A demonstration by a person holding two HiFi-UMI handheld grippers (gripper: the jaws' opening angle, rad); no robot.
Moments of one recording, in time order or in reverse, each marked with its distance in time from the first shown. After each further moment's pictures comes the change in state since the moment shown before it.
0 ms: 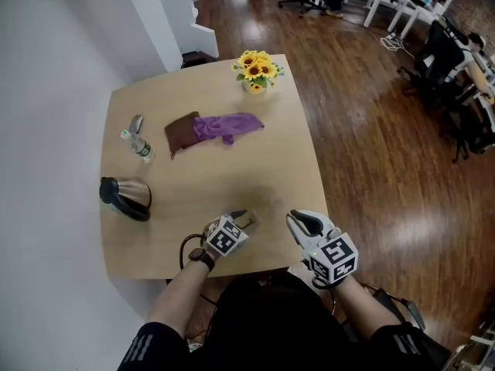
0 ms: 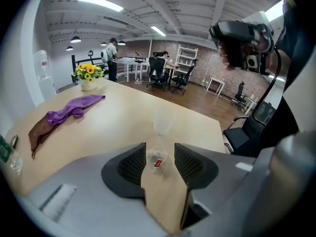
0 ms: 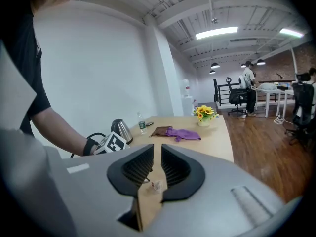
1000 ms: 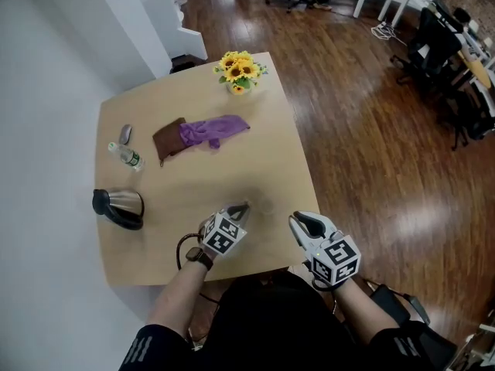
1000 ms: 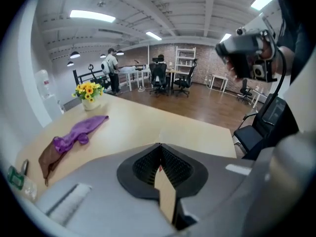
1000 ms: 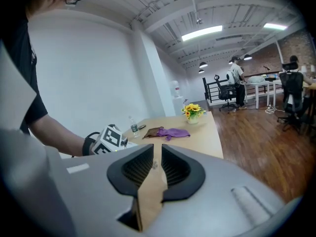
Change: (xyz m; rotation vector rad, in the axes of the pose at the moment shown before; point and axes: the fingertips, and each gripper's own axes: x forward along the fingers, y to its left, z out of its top) left arm 0.003 0.010 0.063 0.102 -0.053 0.110; right arm -0.031 -0.042 -0.014 0.116 -0.035 -0.060
